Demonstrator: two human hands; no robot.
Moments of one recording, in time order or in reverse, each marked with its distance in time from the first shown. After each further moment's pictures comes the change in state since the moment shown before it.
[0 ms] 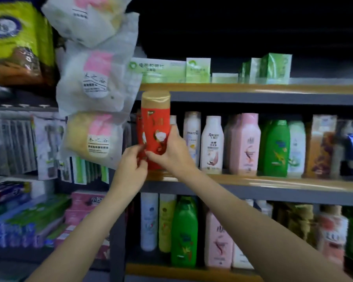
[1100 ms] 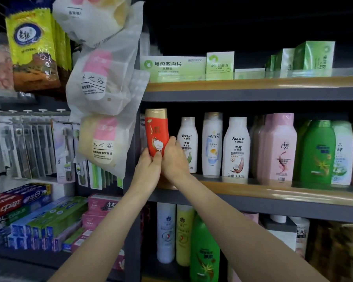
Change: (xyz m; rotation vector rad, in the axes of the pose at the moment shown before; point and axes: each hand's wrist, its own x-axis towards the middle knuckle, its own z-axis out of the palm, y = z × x) left_hand 0.039 -0.018 0.014 -0.191 0.047 -0.250; right_hand 0.035 0.009 0.064 -0.131 -0.070 0.244
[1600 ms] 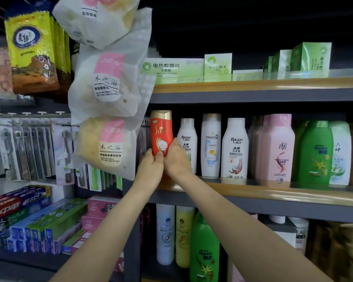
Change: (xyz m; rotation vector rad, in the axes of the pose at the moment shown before) left_hand 0.008 0.000 0.007 0.063 -0.021 -0.002; right_hand 0.005 0.004 -0.007 0.122 -0.056 0.143
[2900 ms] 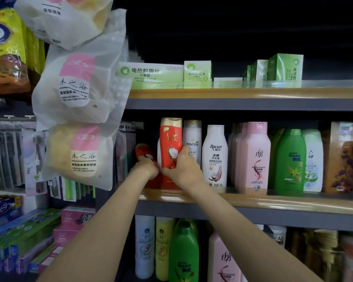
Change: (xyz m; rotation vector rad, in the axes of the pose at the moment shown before) left_hand 0.062 0.006 0.046 0.568 -0.225 -0.345; right_hand -0.006 0.046 -0.050 -0.146 0.042 -0.017
